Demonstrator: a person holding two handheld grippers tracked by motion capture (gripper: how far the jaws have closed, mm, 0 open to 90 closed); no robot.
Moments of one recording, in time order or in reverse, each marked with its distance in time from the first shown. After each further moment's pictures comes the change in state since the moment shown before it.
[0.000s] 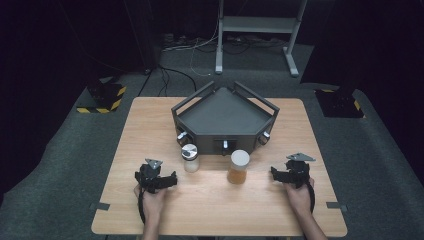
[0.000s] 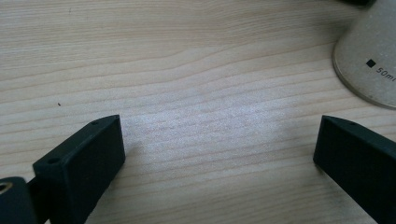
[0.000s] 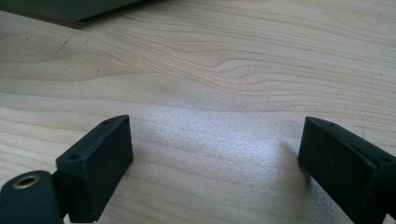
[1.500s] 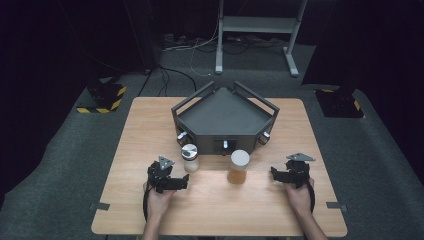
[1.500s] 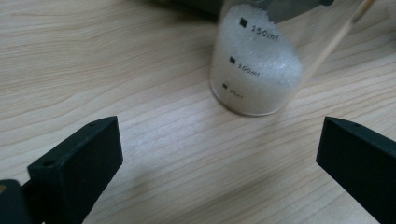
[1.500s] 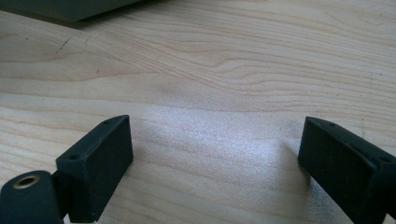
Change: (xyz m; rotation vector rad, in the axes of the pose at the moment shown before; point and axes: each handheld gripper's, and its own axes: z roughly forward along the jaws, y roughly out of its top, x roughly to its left) left arm 0.001 0.015 -0.005 -0.024 -0.238 0.131; right arm 0.000 0.000 0.000 0.000 0.000 0.000
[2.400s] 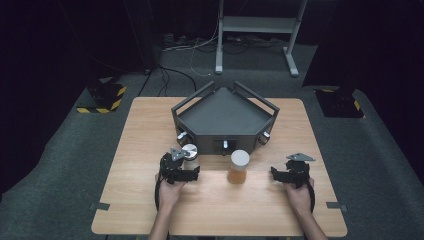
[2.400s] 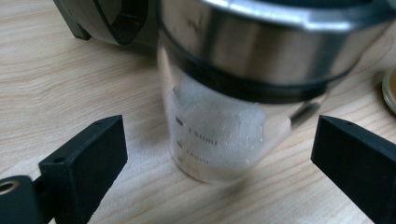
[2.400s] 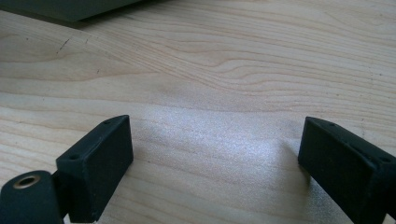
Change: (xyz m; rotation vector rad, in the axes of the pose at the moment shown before) left arm -0.010 0.026 0.022 -0.029 -0.041 0.012; right arm 0.000 0.000 0.000 0.000 0.000 0.000
